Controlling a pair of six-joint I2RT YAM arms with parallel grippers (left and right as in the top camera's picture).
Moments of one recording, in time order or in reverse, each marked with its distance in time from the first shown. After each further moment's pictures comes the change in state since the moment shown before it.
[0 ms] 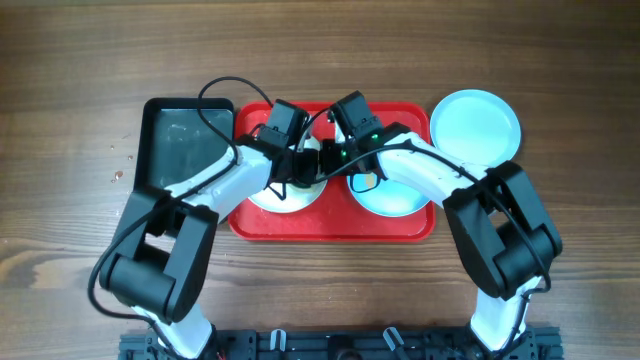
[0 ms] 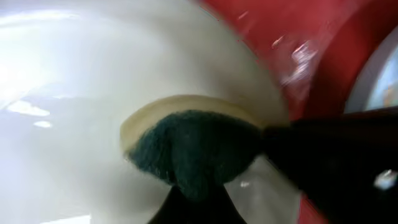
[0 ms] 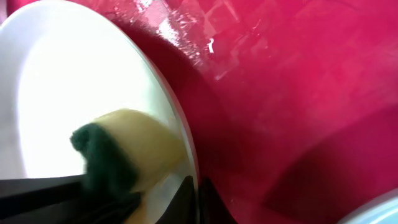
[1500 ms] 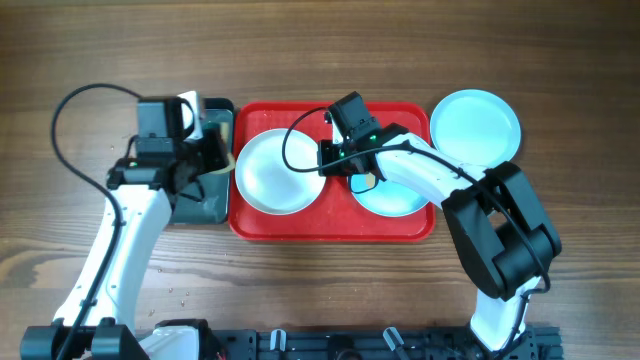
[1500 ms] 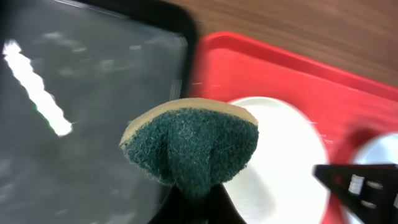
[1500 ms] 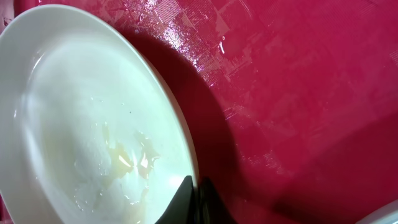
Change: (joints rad) left arm 0.430 -0.467 -0.114 -0.120 0.002 0.055; right arm 0.006 0.000 0.000 0.006 -0.007 0.000
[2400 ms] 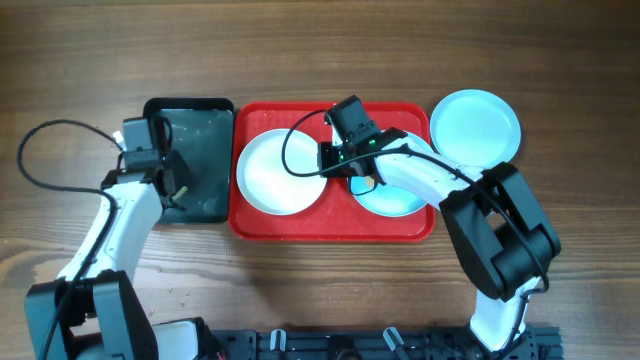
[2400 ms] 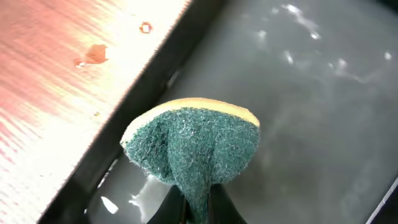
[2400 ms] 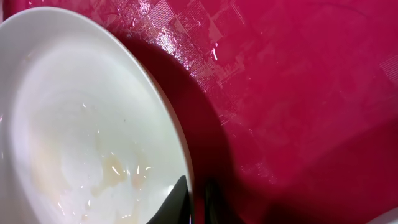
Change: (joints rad) left arm 0.140 0.122 -0.125 0.099 -0.401 -0.121; right arm 0.008 0.000 -0.028 0.049 0.043 -0.014
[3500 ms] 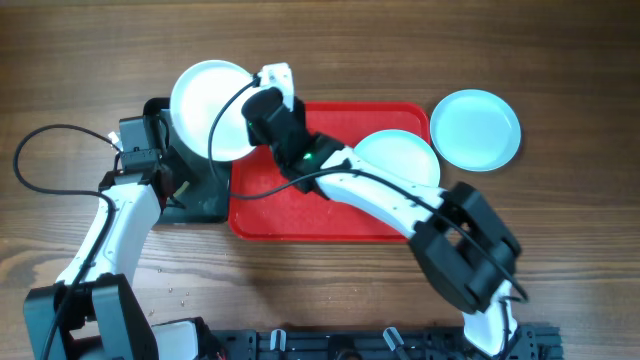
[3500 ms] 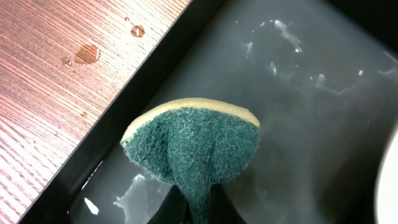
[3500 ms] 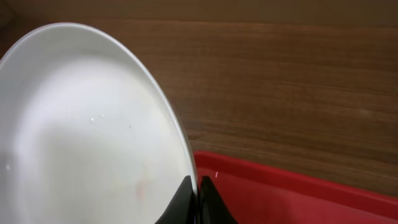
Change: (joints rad) left arm 0.010 -0.012 0.000 0.018 0.041 -0.053; right arm 0.274 0.080 0.286 0.324 0.600 -0.090
